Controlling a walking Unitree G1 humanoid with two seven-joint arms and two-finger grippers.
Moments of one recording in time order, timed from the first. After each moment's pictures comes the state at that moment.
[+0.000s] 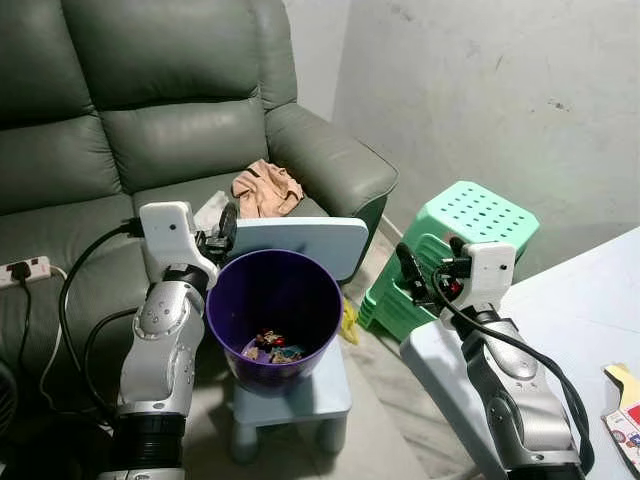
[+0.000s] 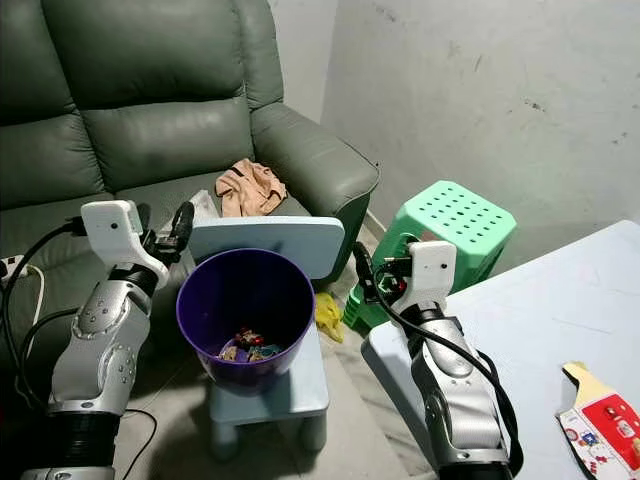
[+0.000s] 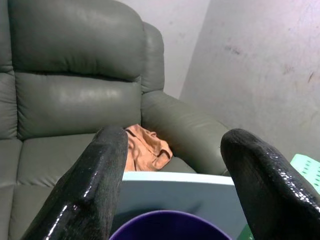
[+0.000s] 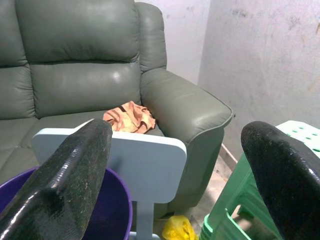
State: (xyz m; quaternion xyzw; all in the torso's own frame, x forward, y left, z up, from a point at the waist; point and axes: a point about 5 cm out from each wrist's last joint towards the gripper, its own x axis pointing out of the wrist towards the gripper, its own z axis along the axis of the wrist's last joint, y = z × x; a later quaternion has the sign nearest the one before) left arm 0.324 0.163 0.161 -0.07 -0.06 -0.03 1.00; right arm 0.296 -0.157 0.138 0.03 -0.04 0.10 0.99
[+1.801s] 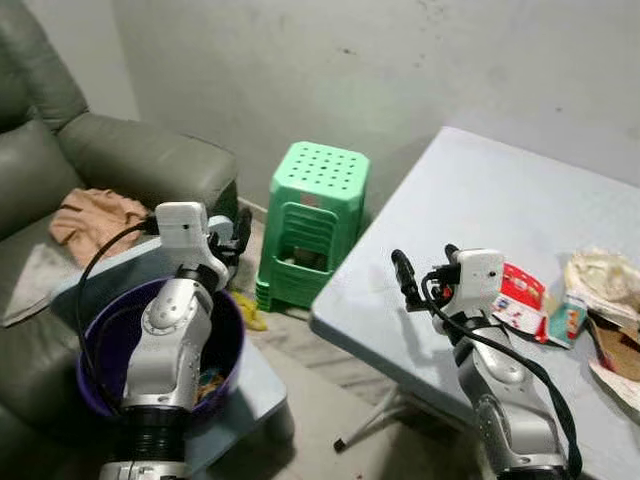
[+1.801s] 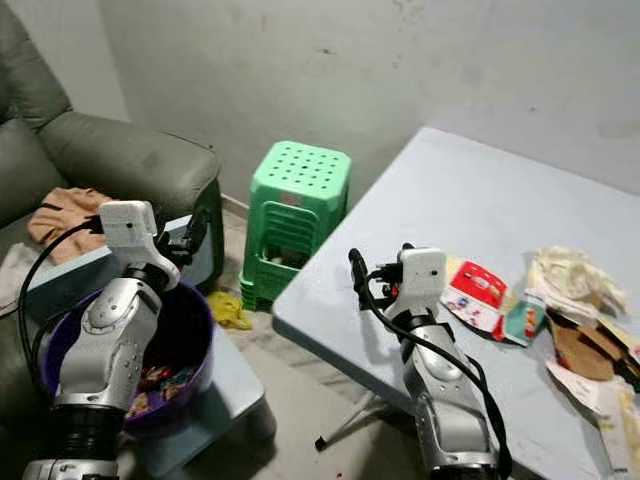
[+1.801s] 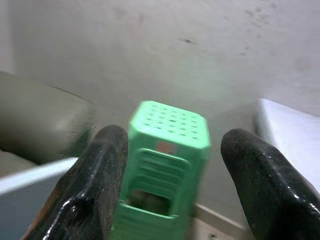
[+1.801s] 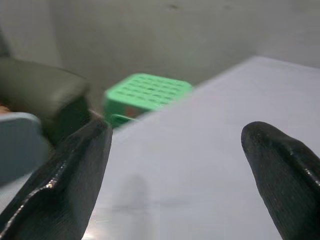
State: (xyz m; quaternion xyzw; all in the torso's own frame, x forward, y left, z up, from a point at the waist) left arm 0.329 0.146 0.156 -0.08 -0.04 -0.07 0.99; right arm 0.294 -0.157 0.125 0.02 -0.02 0.09 1.00
